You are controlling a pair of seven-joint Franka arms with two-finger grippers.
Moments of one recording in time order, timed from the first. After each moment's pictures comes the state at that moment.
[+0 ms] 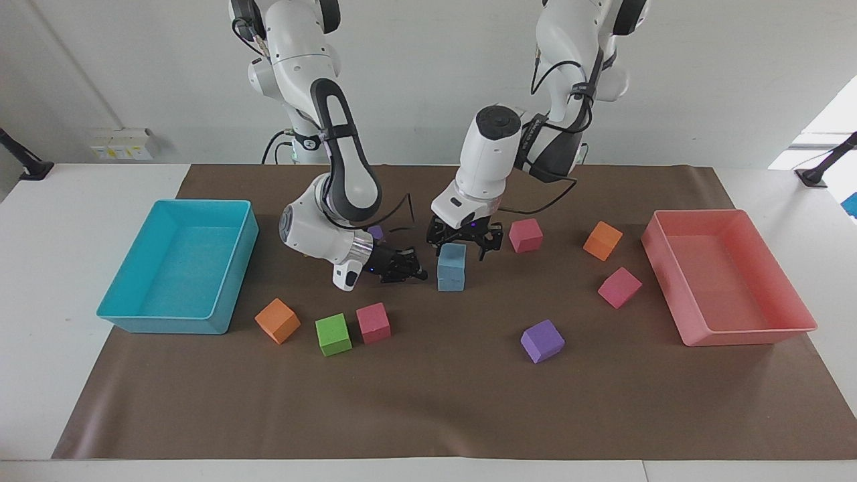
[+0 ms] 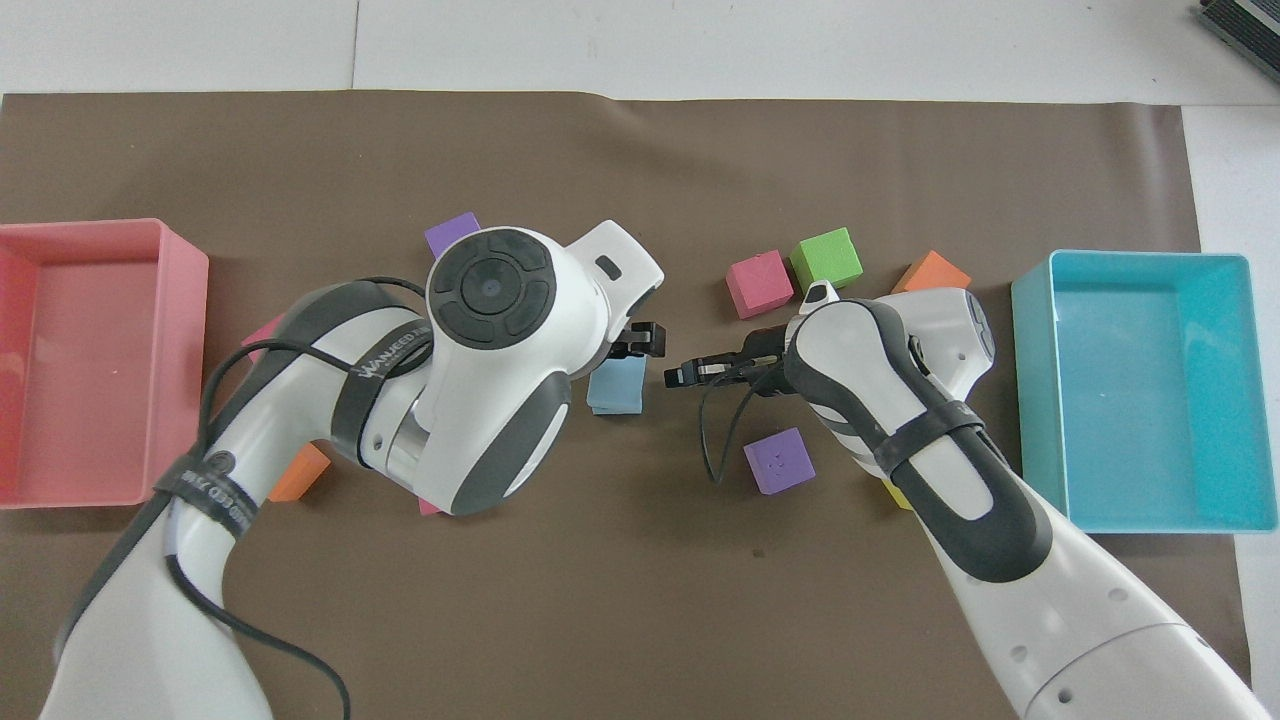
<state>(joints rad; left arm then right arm) -0.56 0.25 -0.04 -1.67 -0.06 2.07 -0.49 0.43 0.41 -0.11 -1.97 1.17 2.21 -0.66</state>
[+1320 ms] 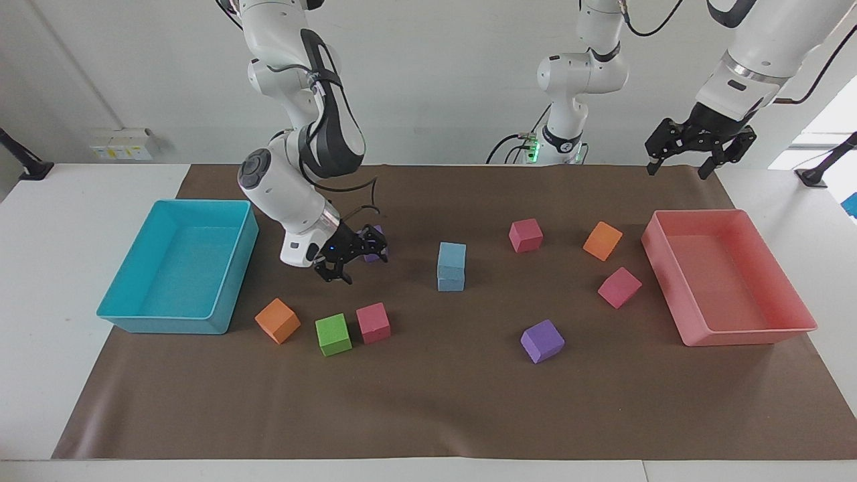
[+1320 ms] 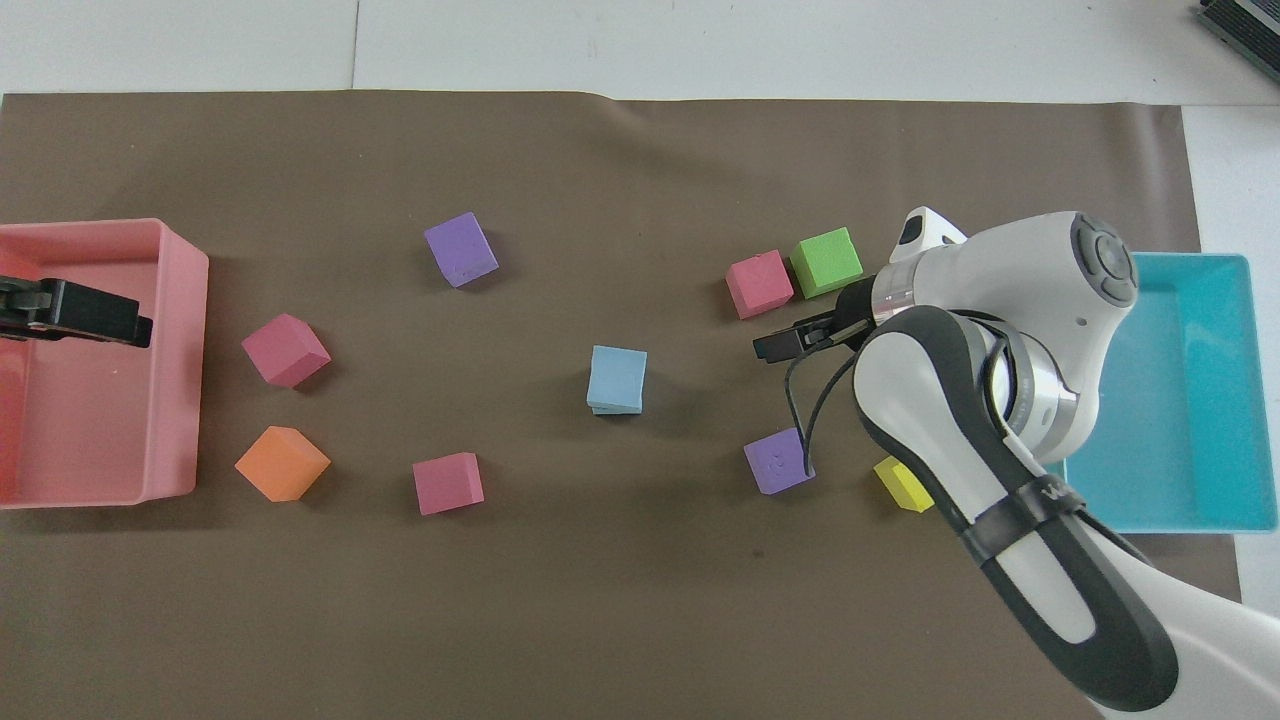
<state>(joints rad) -0.04 -0.02 -0.03 -1.52 -0.05 1.49 0.06 0.34 0.22 -0.14 -1.92 0.51 2.20 -0.45</state>
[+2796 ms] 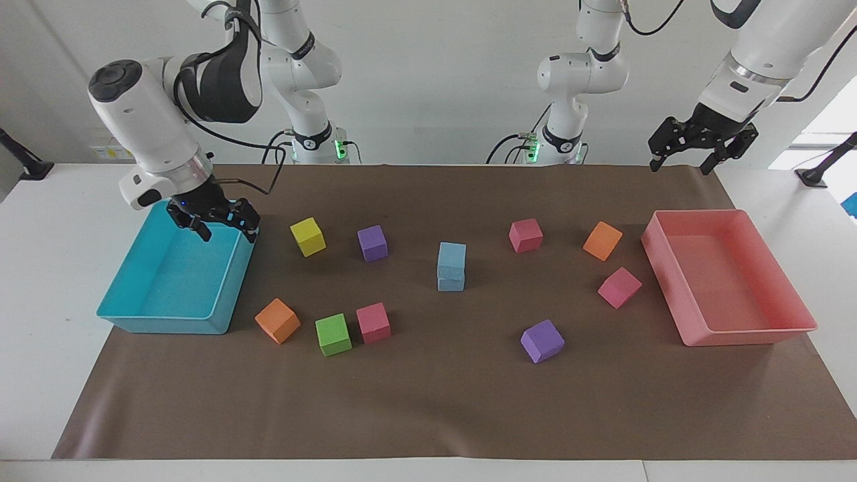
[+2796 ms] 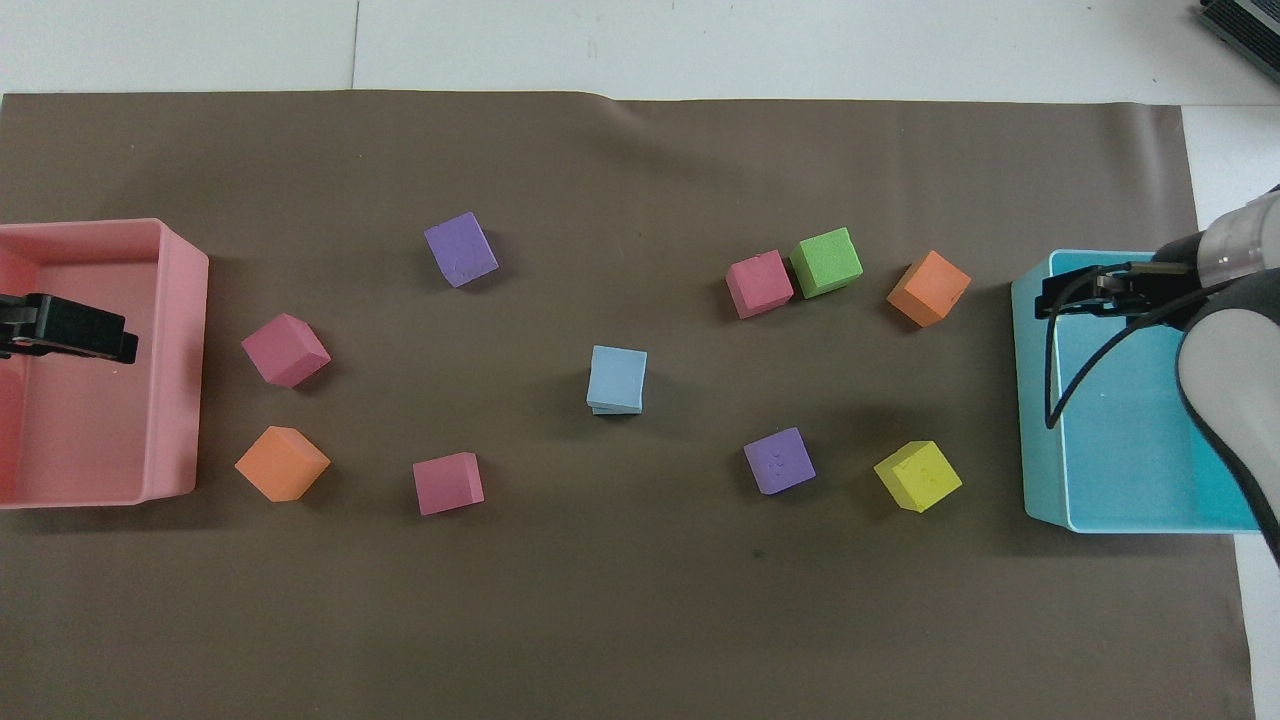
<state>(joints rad) -0.03 -0.03 -0.02 -1.53 -0.04 1.48 0.06 0.06 0.05 -0.16 -1.78 0.08 1.86 0.01</state>
